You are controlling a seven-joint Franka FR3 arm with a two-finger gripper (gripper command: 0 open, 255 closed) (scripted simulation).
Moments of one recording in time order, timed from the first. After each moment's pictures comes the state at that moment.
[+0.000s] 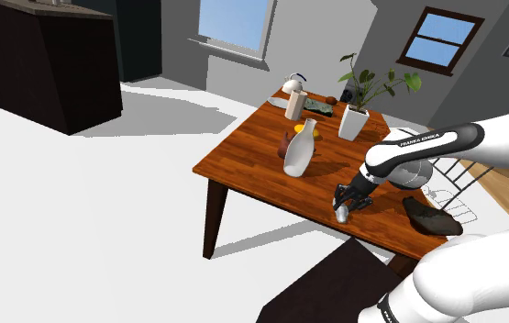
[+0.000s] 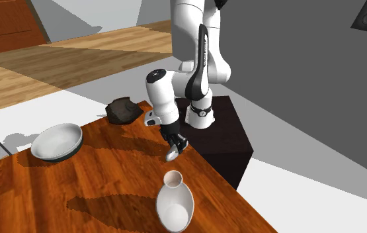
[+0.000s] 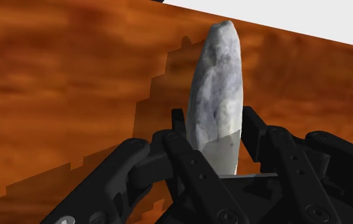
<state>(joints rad) -0.19 -0.43 -0.41 -2.87 0.06 2.49 0.16</state>
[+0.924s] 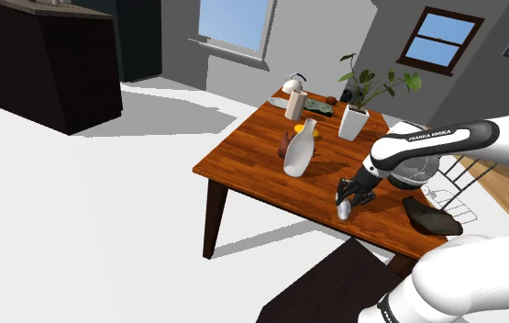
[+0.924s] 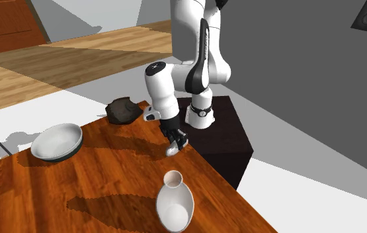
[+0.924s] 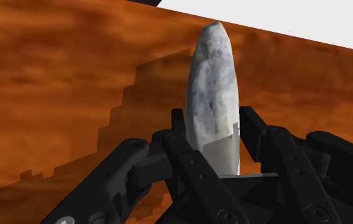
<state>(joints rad) -0.21 -0.50 -0.39 -2.84 0.04 2.39 0.20</state>
